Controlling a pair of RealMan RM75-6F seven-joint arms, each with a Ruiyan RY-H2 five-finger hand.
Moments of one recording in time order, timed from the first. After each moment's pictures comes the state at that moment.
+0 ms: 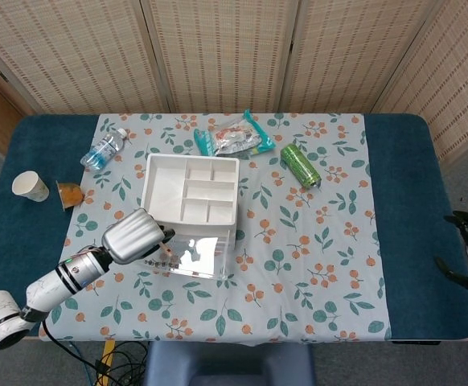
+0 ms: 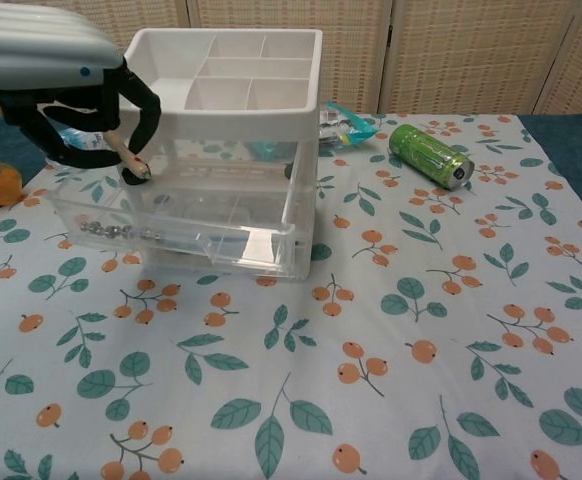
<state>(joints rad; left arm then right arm) -0.88 -1.04 0.00 -1.69 1.66 0.98 0.12 0.08 -1.04 0.14 -1.61 -1.43 1.52 0.04</state>
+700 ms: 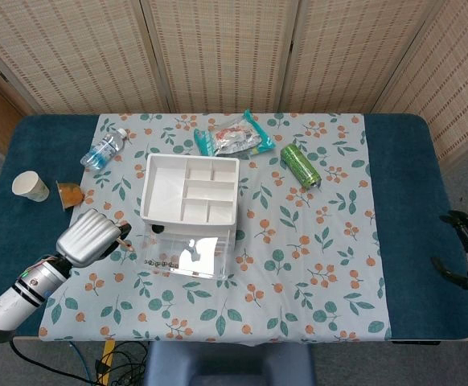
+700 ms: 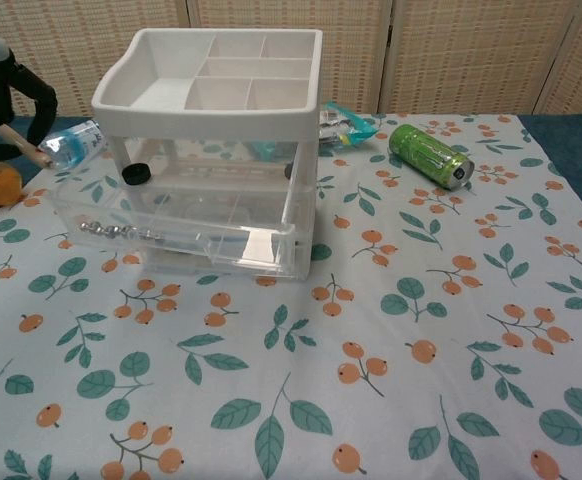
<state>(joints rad) -0.72 -0.94 0.02 -1.75 1.57 1.05 0.23 0.08 -1.04 0.14 -1.61 -1.46 1.53 0.05</state>
